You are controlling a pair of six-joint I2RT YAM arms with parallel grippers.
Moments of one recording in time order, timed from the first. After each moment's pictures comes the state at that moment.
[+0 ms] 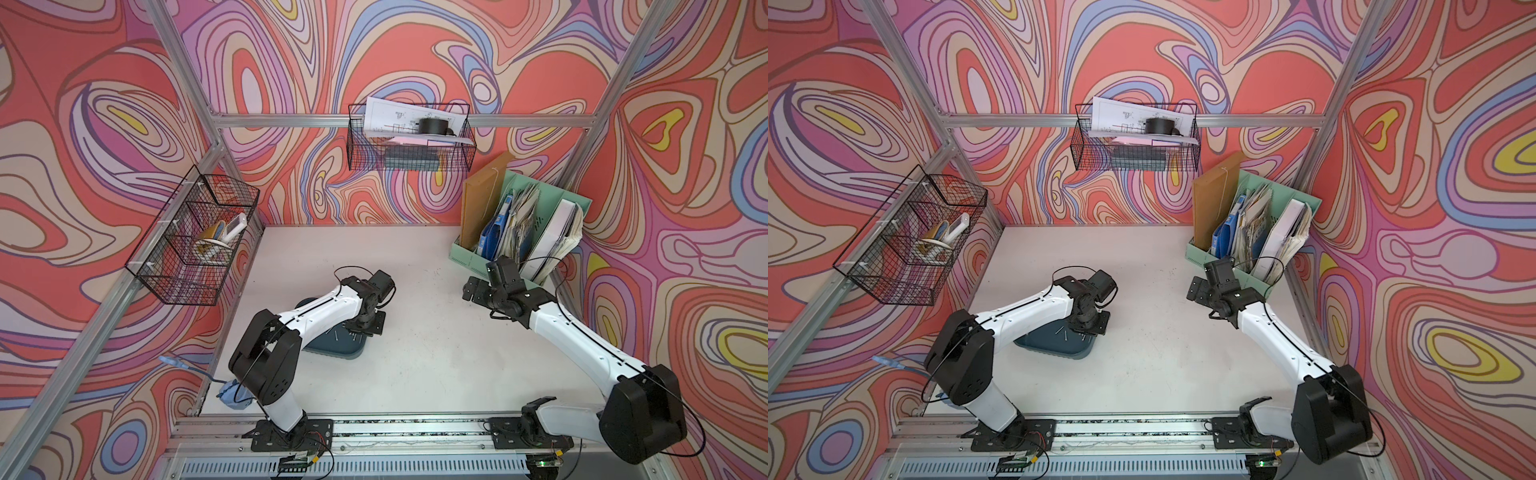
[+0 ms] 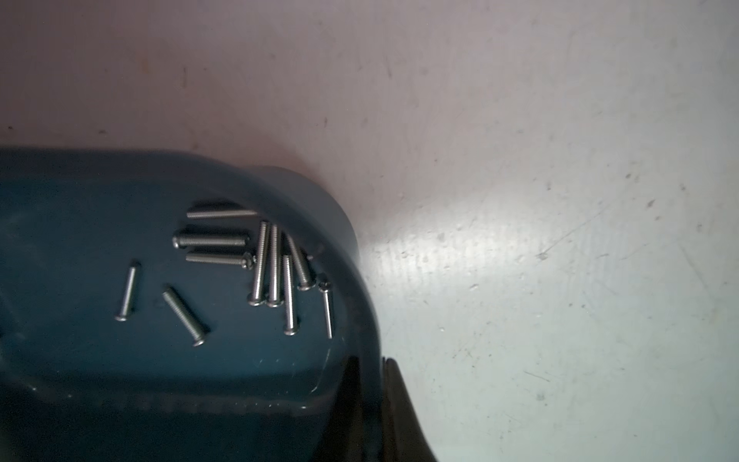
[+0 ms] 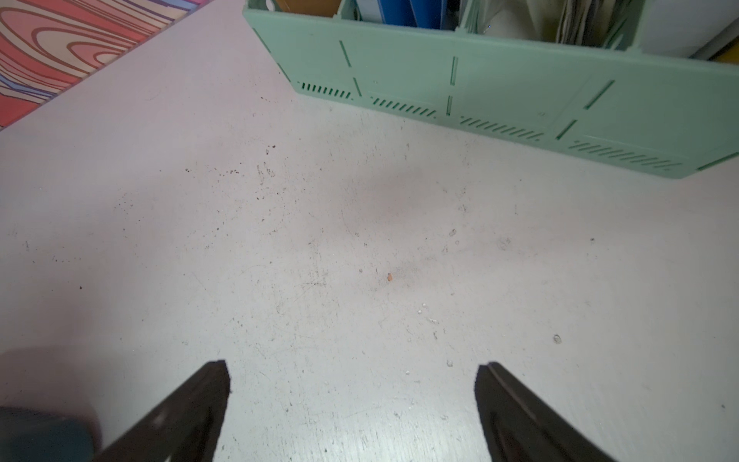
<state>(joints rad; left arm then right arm) -0.66 1.72 1.24 -0.96 -0.03 -0.46 0.31 1.29 0.93 -0.54 0.15 0.60</state>
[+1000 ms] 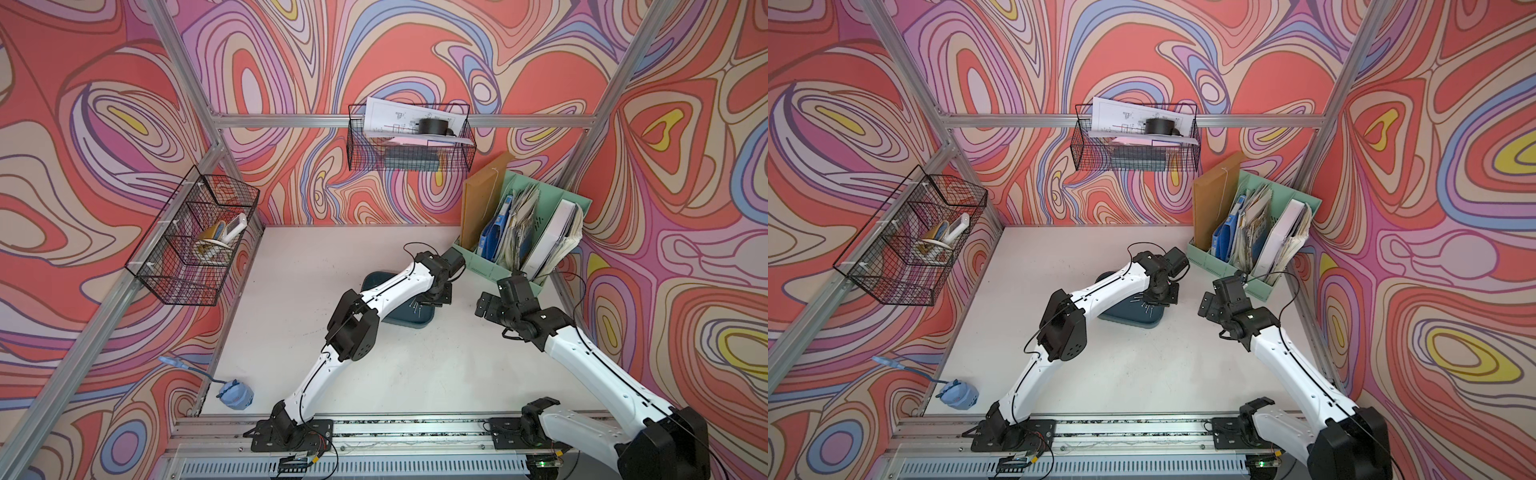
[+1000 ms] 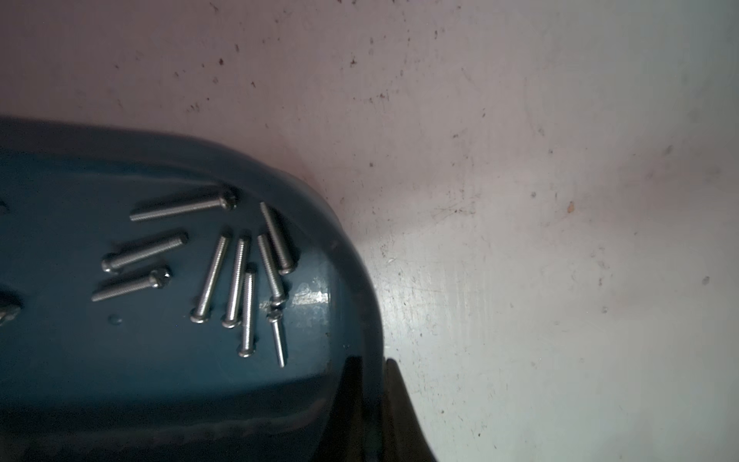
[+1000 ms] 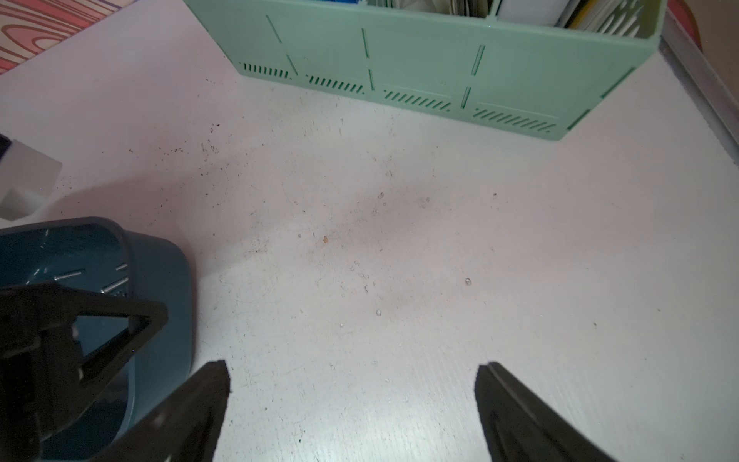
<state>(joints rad) -0.84 2.43 2.27 -1.15 -0.01 -0.70 0.31 1.08 0.80 -0.65 0.24 0.59</state>
